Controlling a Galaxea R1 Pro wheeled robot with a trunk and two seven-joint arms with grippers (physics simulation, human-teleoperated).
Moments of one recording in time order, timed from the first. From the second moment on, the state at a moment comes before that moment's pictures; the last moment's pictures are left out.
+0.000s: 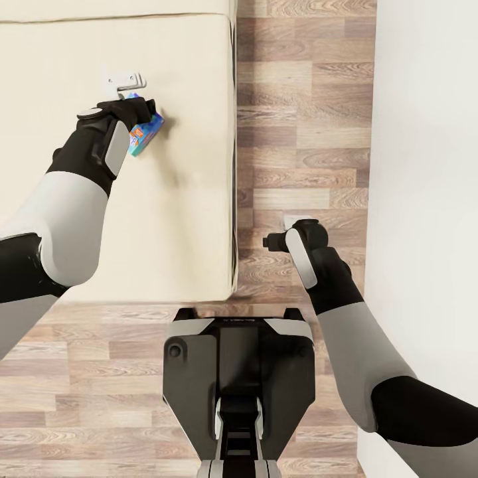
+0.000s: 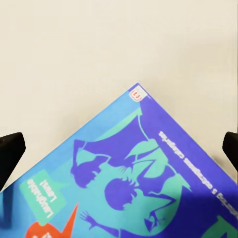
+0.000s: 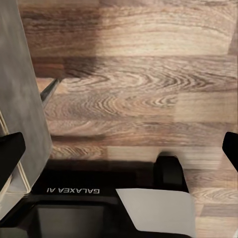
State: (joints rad) left arm -1.76 -0.04 0.20 -0.51 -0.12 0.23 0.06; right arm -1.12 0.17 0.16 -1.11 -0.30 1.04 -0.41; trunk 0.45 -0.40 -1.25
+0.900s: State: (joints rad) left arm -1.76 -0.04 0.20 -0.51 -0.12 0.24 0.06; right arm -1.12 0.17 0.16 -1.13 -0.30 1.04 -0.41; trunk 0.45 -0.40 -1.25
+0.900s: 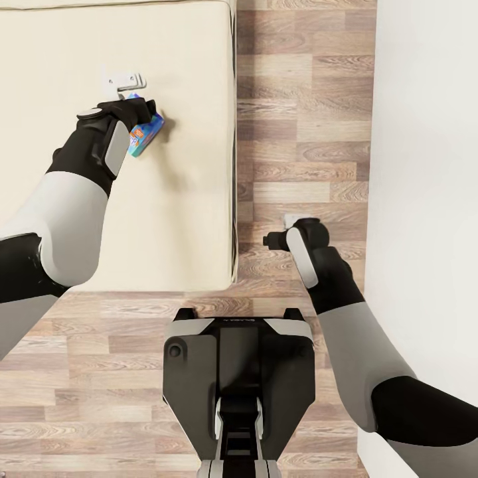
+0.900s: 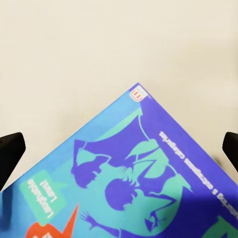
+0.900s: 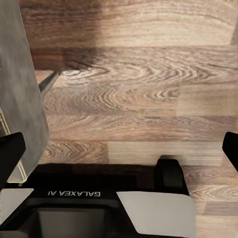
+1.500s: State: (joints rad) left arm -1.76 -0.05 0.20 -0.51 -0.12 0.24 0.06; right arm -1.12 0.17 0.11 -1.35 -0.30 1.04 -0.42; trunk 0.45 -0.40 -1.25
